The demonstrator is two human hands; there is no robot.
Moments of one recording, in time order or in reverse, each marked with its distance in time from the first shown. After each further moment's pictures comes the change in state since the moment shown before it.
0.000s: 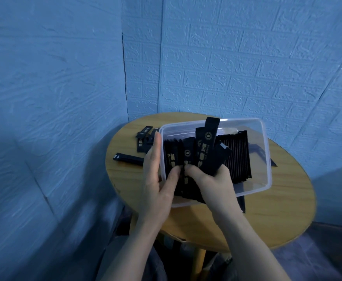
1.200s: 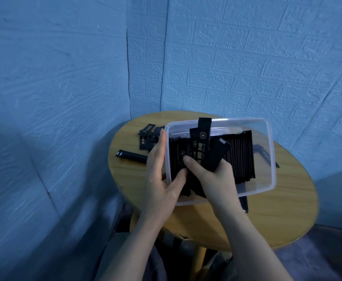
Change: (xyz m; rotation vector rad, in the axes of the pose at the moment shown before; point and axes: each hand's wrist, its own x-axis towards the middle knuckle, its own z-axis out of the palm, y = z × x) left_hand -0.002 0.002 -0.002 -0.022 -0.041 -0.026; right_hand 0.008 0.005 0.003 0.005 0.038 -0.037
